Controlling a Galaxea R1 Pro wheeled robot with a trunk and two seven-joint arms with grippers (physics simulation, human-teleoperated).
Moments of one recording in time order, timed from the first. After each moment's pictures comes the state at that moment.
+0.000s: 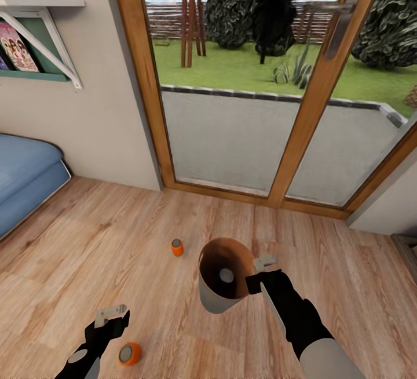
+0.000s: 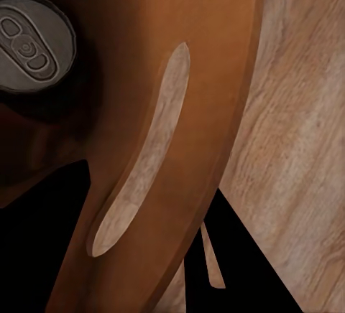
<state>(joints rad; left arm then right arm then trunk) -0.39 0.08 0.19 -0.49 0.06 -0.15 -0.04 -0.55 0.07 0.16 -0.94 0.09 0.76 -0.03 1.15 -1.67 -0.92</state>
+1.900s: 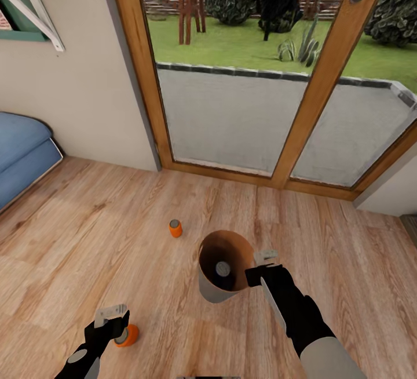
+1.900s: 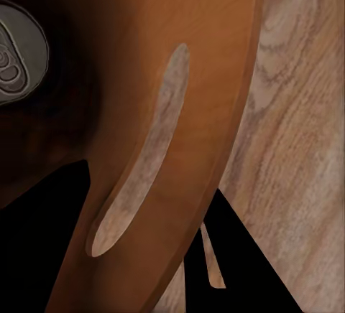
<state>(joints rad) -0.39 0.08 0.19 -0.49 0.06 -0.15 -0.04 -0.55 0.07 0.16 -1.00 0.09 0.76 -0.03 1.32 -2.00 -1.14</state>
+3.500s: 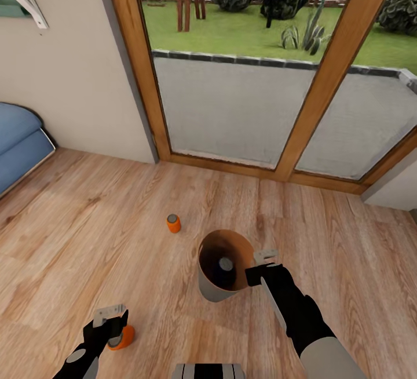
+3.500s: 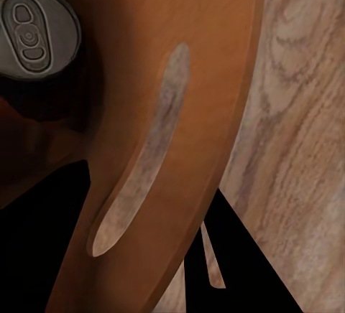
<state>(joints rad) -0.39 0.09 0.19 -0.49 0.06 -0.16 -0.04 -0.55 0.07 0.16 -1.01 0.09 0.77 -0.03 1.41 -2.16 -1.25</state>
